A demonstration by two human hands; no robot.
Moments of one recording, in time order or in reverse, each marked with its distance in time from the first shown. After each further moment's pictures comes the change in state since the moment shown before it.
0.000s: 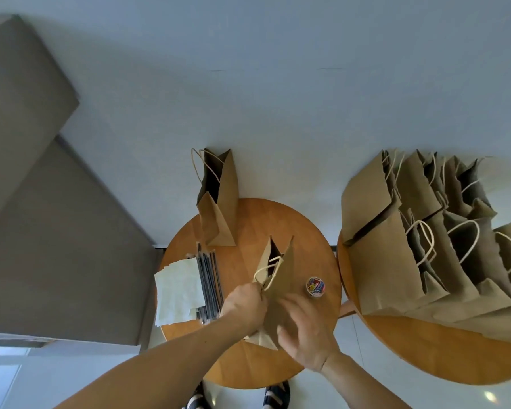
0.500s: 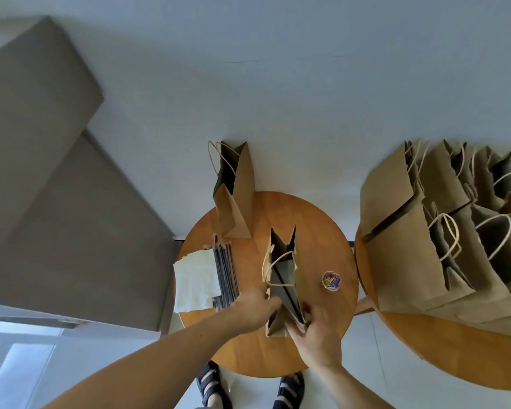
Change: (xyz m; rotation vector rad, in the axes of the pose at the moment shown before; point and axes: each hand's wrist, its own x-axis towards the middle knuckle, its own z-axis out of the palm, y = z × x) left_hand -0.013 -0.026 0.004 -0.343 -0.255 -0.009; right_hand -0.017 -0.006 0.036 0.055 0.007 0.592
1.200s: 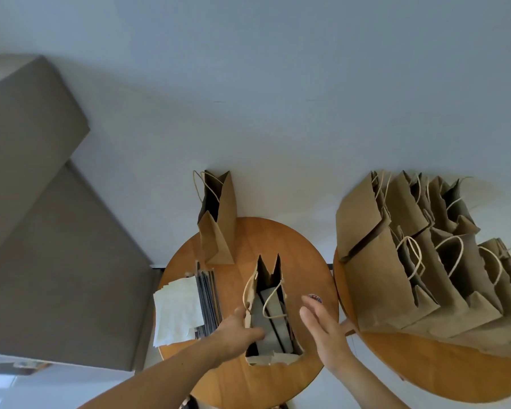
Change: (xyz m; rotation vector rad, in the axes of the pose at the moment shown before) left_hand 0.001 -0.018 -0.005 -0.223 -0.056 0.000; right_hand 0.021 -0.018 -0.074 0.413 -0.201 0.008
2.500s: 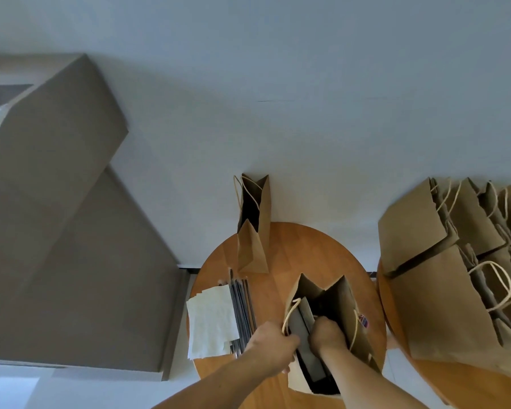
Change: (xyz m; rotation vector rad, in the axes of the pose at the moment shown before) left_hand 0.029 -0.008 -0.026 0.045 0.104 -0.126; right_hand 0.095 -0.016 0.096 -0.701 -0.040 0.388
